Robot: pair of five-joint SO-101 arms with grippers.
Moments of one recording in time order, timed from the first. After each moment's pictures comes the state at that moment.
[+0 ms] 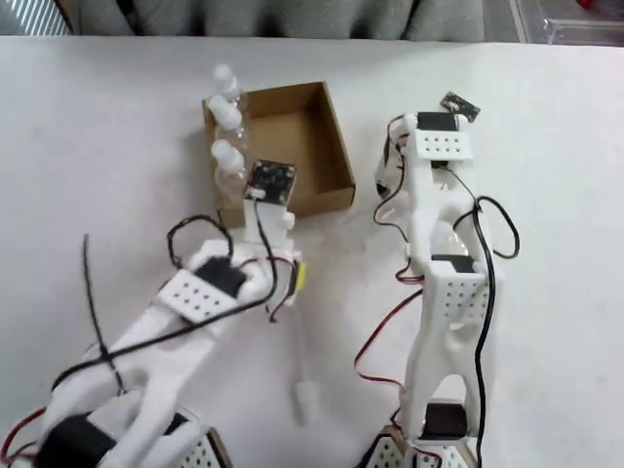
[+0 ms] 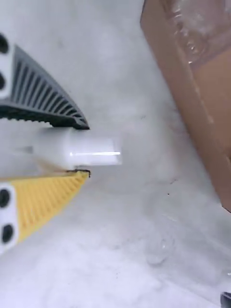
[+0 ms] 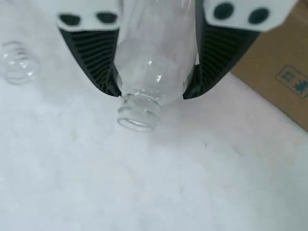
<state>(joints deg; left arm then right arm) 24.4 -27.8 55.5 40.7 19.0 -1.6 43.6 -34.5 83.1 -31.6</state>
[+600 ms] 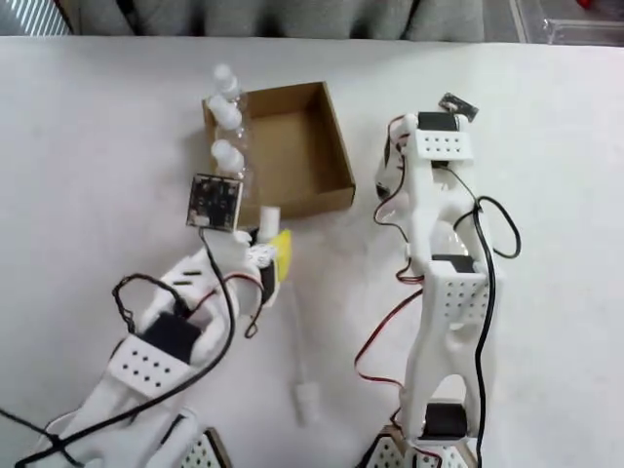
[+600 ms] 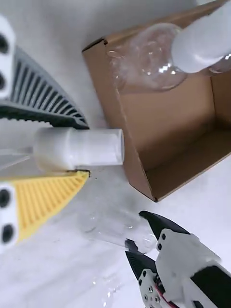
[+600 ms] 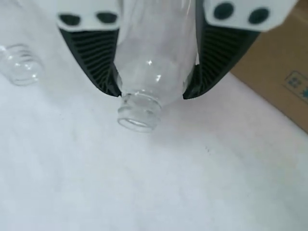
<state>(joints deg) 20.6 -56.7 74.0 26.2 18.9 -1.6 43.6 -34.5 84.7 -29.8</state>
